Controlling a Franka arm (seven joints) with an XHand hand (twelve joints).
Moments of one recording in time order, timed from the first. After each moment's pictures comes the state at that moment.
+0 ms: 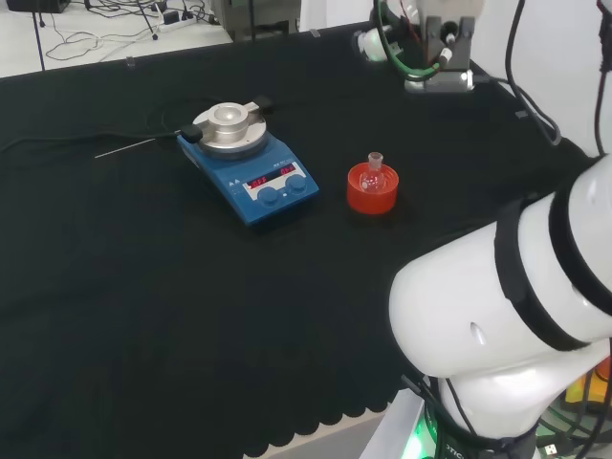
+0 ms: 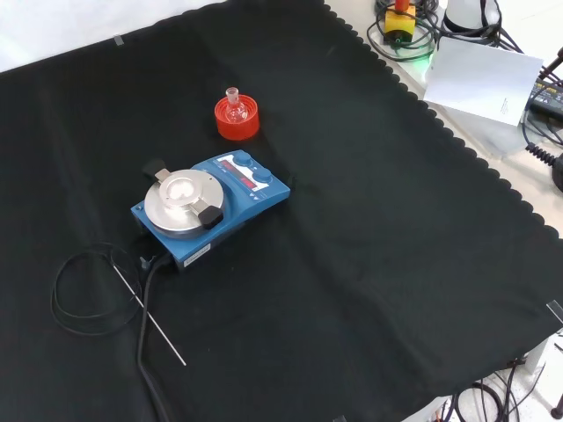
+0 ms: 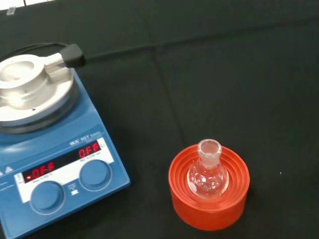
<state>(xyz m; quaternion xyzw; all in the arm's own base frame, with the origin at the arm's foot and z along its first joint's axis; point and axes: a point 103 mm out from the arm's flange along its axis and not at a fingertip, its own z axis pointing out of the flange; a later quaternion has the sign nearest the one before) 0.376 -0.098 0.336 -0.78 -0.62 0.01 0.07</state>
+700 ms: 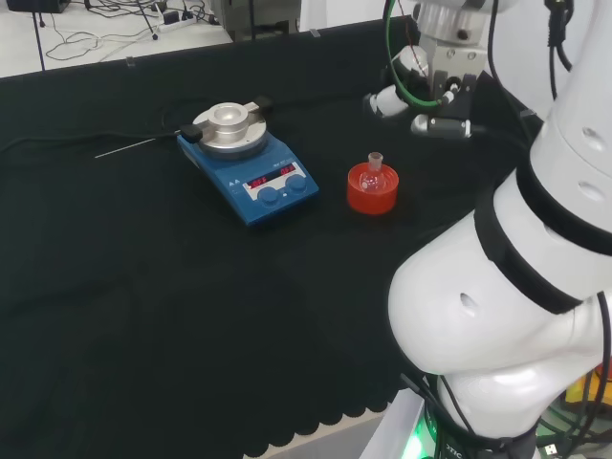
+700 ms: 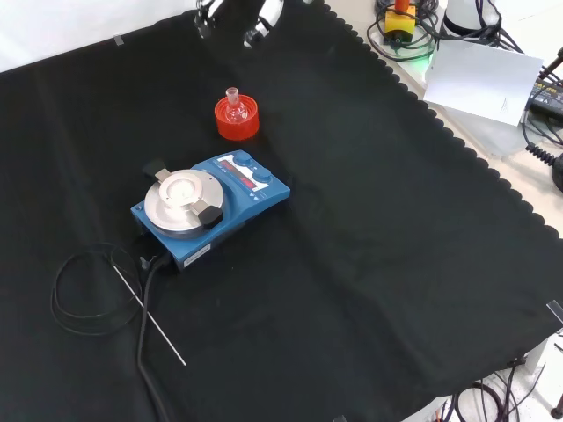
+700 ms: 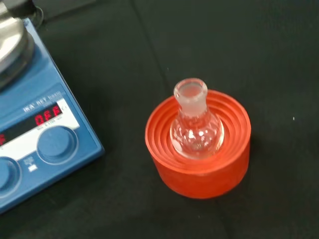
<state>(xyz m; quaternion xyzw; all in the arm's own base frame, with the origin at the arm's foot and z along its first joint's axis) 0.402 -0.133 0.236 -0.79 -0.60 0.00 0.13</state>
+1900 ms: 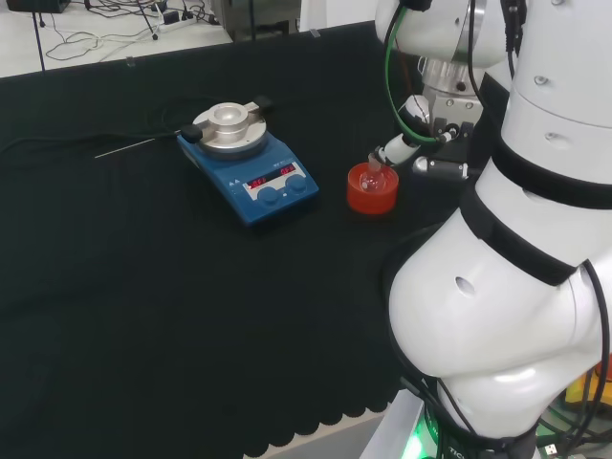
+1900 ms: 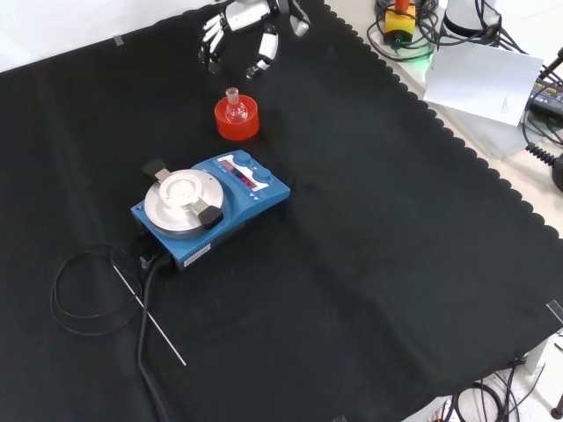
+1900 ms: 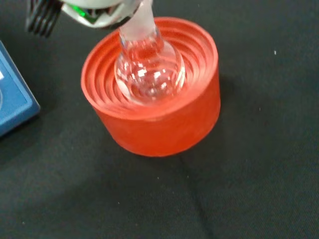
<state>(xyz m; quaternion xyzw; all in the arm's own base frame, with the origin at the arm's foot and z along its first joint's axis) 0.404 -0.155 0.154 -0.81 -0.57 0.01 0.16</state>
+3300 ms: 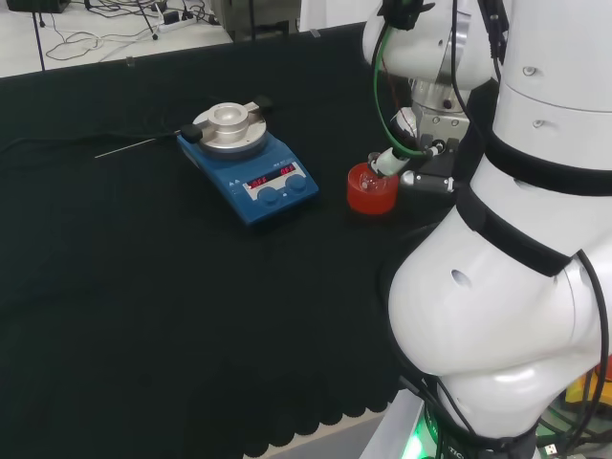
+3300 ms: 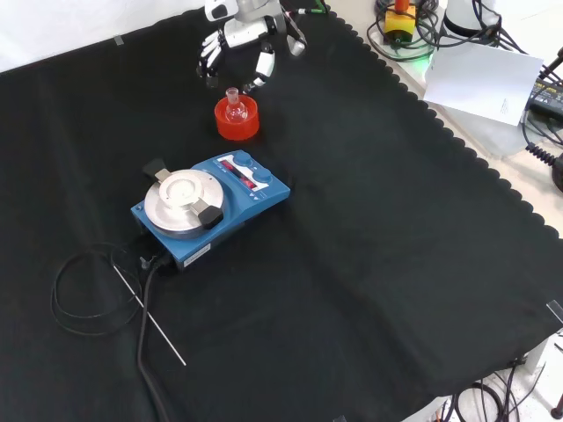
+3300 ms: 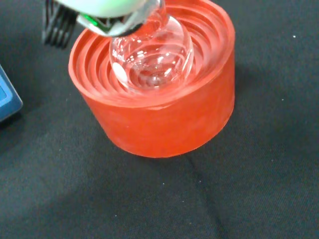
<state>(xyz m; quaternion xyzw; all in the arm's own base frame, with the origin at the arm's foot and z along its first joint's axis) 0.419 -0.146 0.124 -0.81 -0.57 0.00 0.14</state>
